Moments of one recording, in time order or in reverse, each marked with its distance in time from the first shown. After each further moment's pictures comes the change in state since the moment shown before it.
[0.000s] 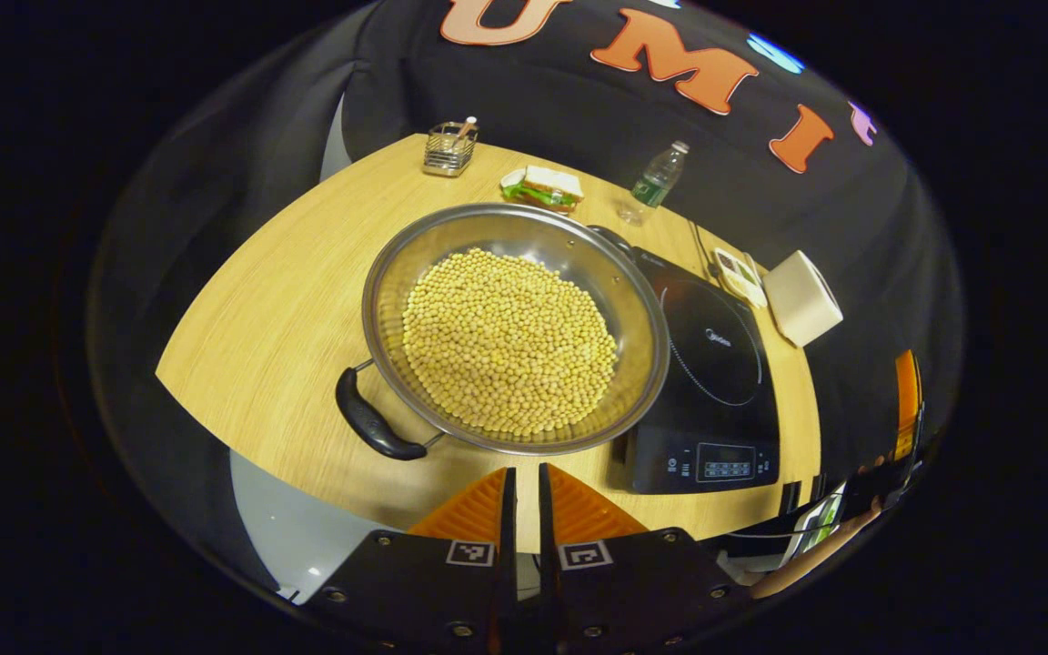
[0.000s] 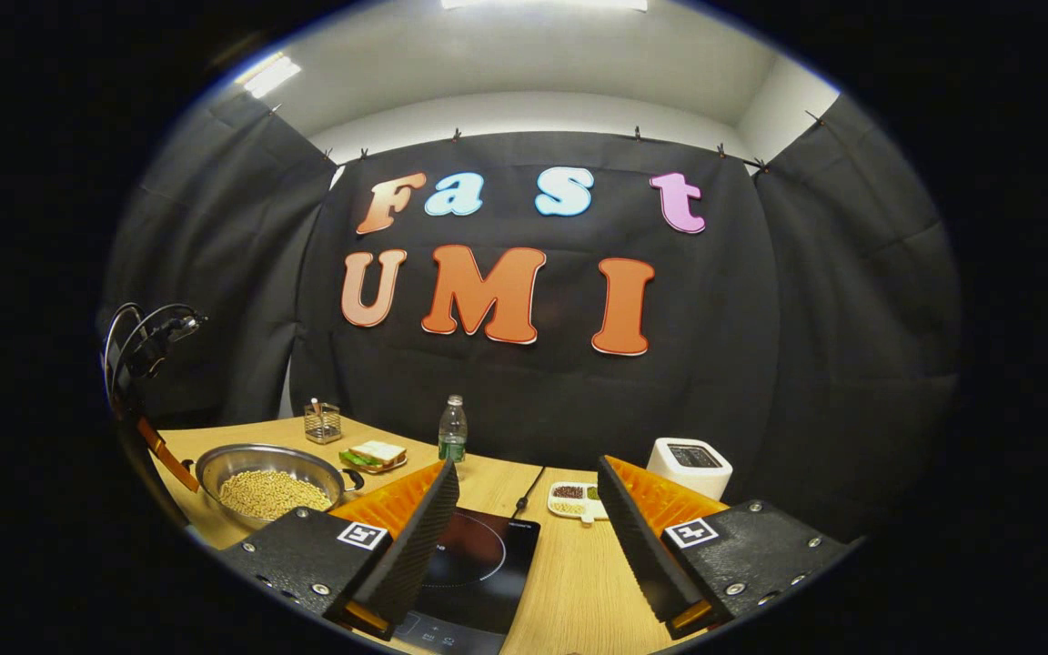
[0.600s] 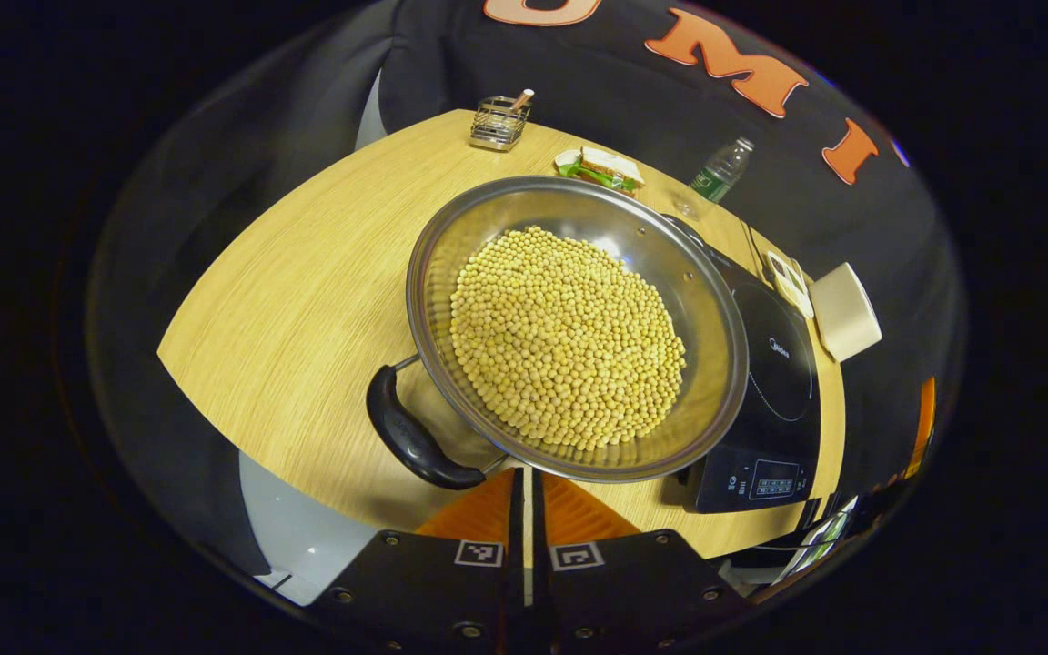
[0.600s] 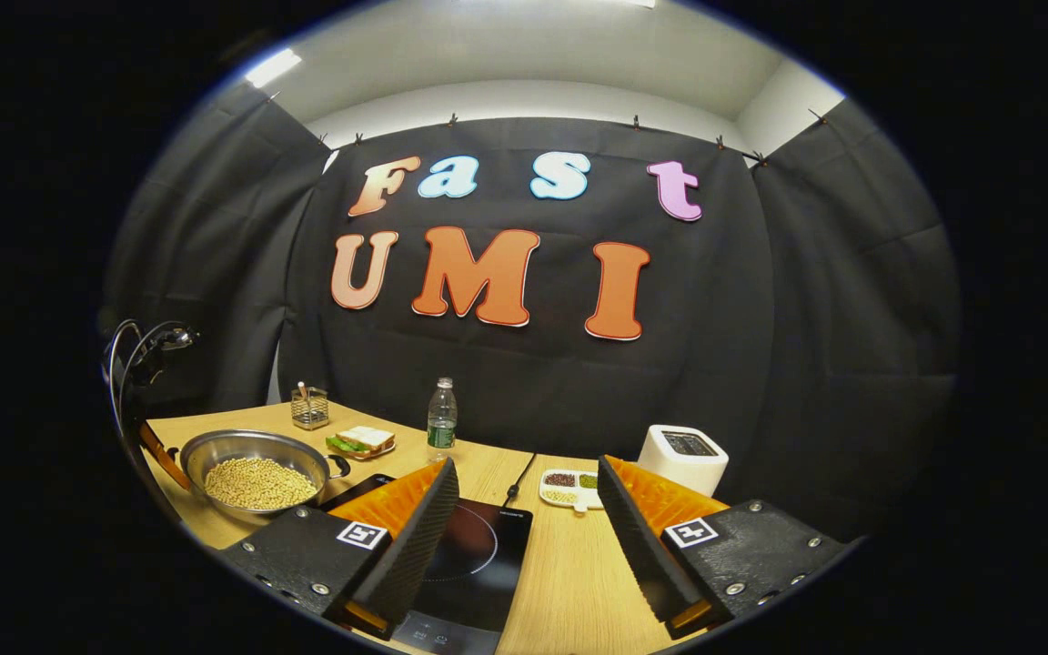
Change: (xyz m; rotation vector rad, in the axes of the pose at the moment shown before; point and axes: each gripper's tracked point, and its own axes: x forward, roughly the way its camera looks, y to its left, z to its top) left arm 0.034 0.036 0.002 -0.084 0.039 0.044; right arm 0.011 0.004 -0.017 0.001 0.036 -0.013
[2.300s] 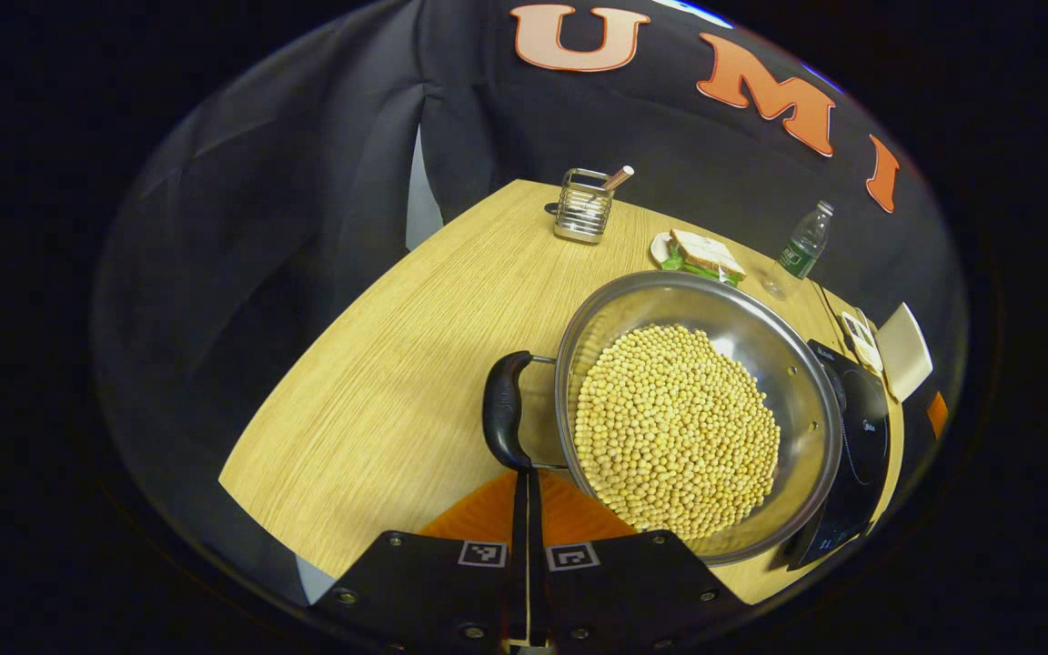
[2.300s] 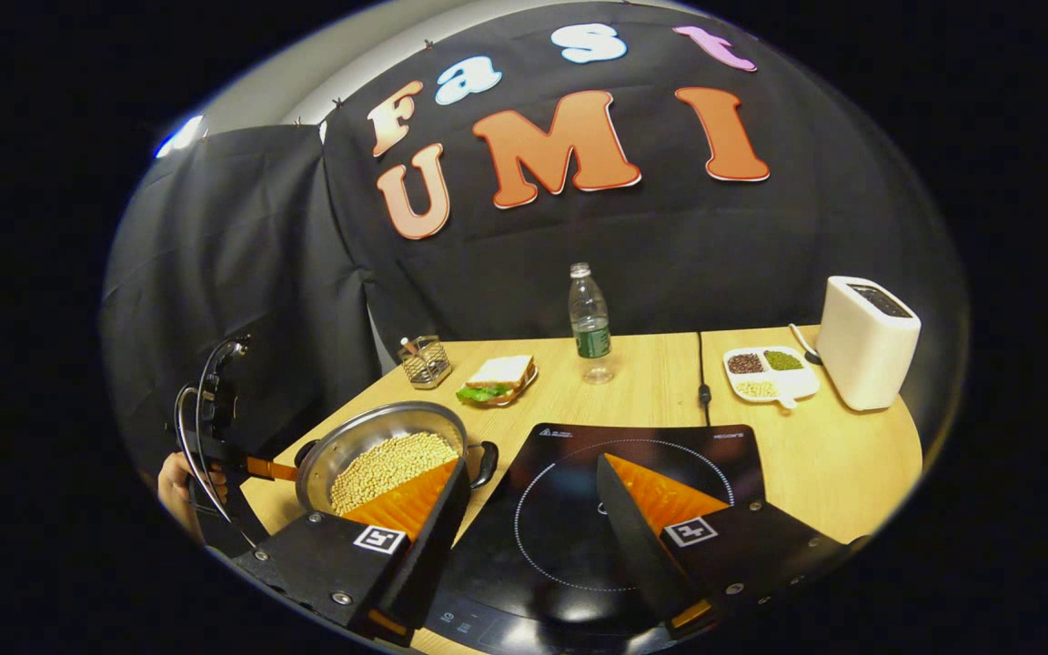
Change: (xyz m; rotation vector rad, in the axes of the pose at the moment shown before) left arm 0.028 0.114 0.130 0.090 -0.249 0.183; right arm 0.066 0.187 -0.071 0.272 0.453 0.355
